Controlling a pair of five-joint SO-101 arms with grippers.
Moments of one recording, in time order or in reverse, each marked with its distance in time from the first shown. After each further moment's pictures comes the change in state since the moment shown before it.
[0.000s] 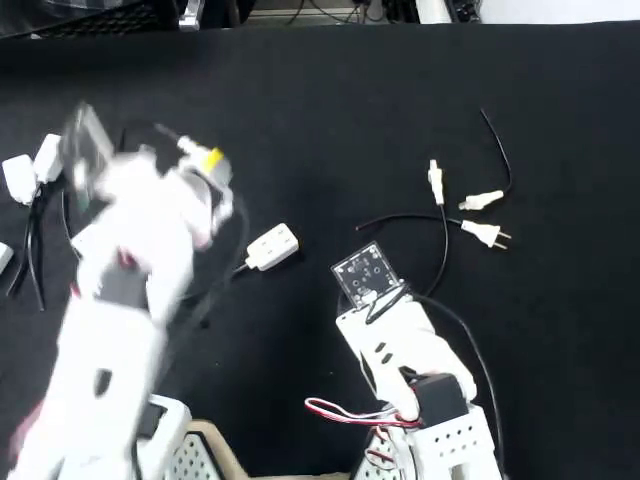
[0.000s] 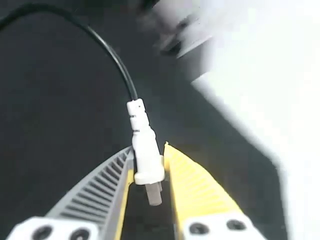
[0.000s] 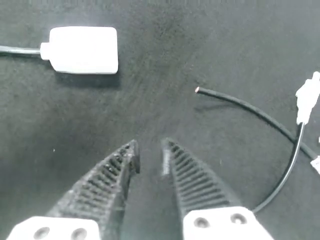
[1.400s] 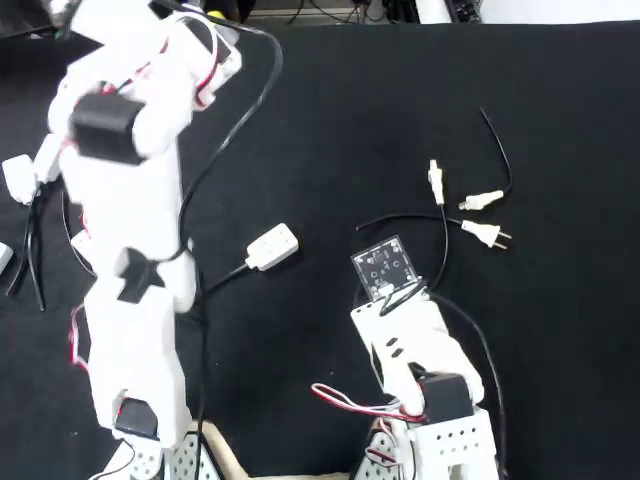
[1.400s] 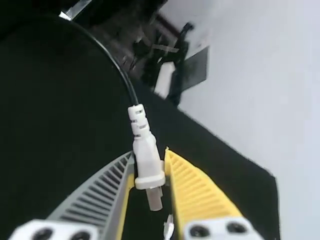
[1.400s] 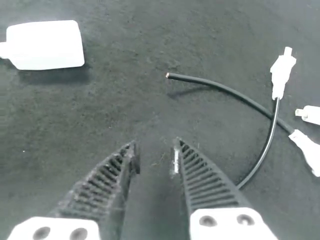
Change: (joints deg) left arm -0.3 87.2 -153.8 82.5 -0.3; right arm 4.9 0.0 -0.2 1.9 0.0
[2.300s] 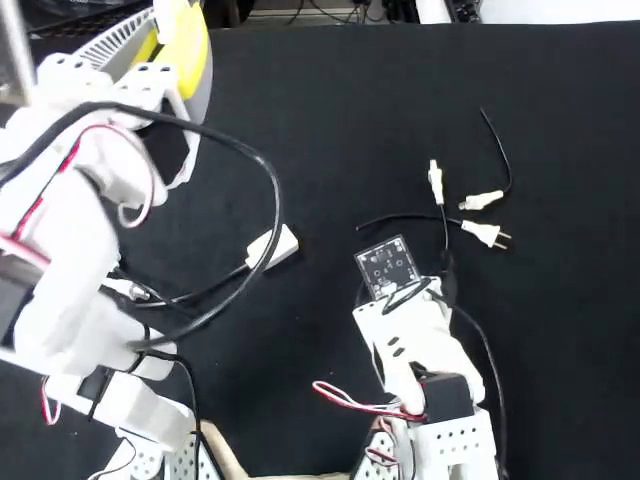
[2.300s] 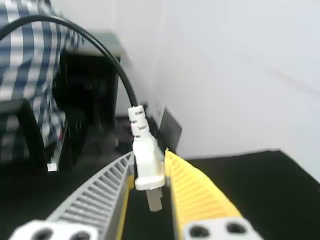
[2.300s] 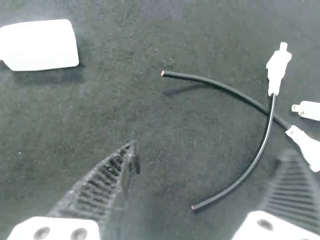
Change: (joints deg) left arm 4.8 -27.8 5.7 -0.1 -37.2; right arm 2.3 0.0 0.0 0.2 -0.4
